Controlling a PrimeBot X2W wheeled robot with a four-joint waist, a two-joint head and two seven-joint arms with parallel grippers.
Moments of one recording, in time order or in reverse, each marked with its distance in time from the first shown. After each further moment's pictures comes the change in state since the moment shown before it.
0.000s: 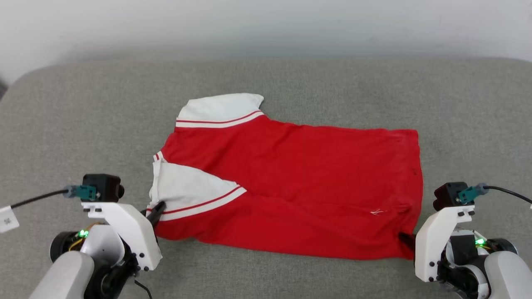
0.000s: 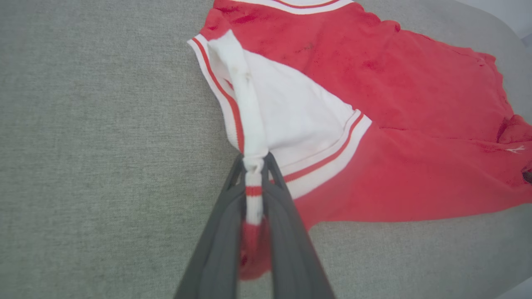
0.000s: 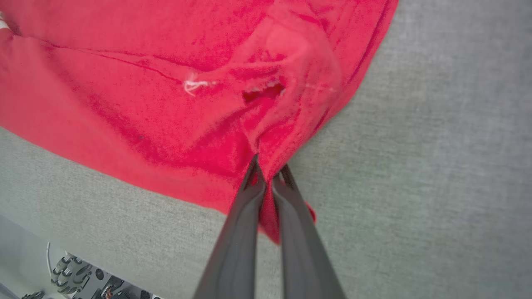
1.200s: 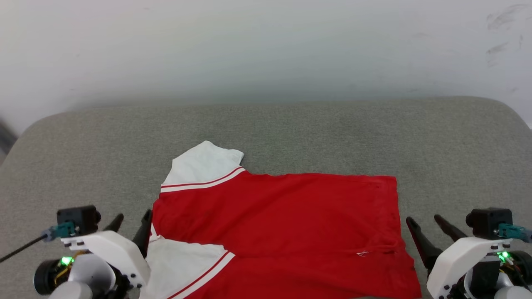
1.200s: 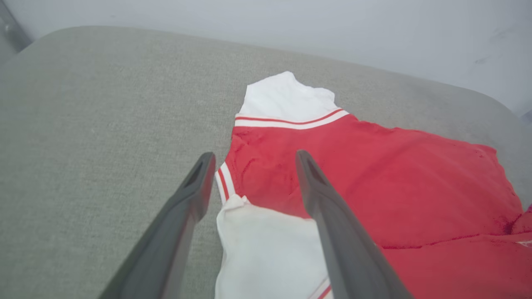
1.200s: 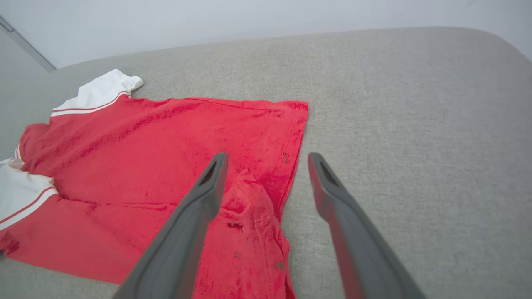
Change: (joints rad) left arm 0.166 -0.035 0.059 -0.011 0.050 0.095 -0.252; right arm 0.172 -0.024 -0.016 -0.122 -0.037 0.001 -0.472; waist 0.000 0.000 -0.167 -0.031
